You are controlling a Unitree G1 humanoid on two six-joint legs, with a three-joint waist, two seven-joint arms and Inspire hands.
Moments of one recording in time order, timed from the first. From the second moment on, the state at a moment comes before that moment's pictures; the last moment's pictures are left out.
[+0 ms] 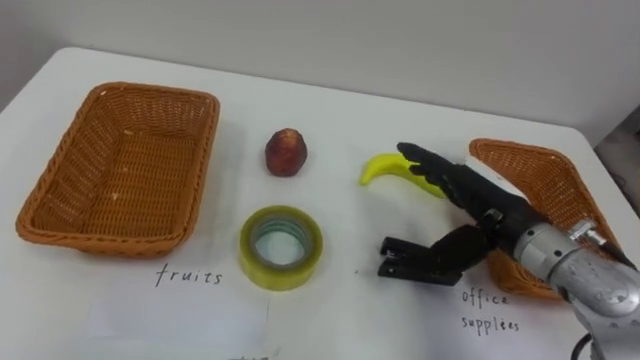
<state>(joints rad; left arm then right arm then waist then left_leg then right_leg) 0.19 0.27 0.12 1.05 0.52 0.06 0.17 0.06 -0.42 -0.01 -0.07 -0.17 0.07 0.52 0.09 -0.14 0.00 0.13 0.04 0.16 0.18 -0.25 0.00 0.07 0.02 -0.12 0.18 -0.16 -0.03</state>
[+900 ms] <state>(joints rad) 0.19 0.27 0.11 1.01 0.52 0.09 0.19 0.07 -0.42 0.07 0.01 -0.44 0.11 0.55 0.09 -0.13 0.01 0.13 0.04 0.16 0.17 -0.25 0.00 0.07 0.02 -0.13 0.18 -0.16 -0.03</state>
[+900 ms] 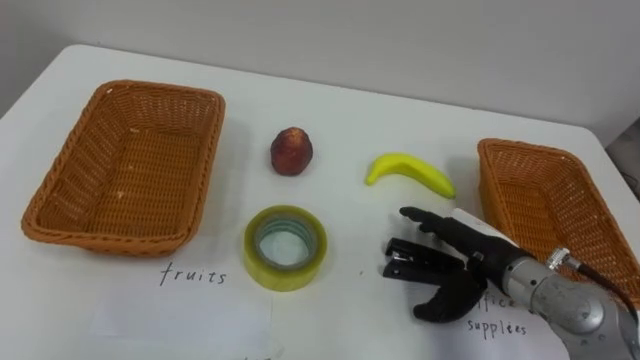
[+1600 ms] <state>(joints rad) 0.20 0.27 0.05 0.96 0.52 0.10 0.23 0.07 -0.42 0.07 0.01 -0.44 0.13 0.55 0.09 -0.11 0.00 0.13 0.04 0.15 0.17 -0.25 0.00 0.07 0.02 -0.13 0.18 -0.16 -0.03</state>
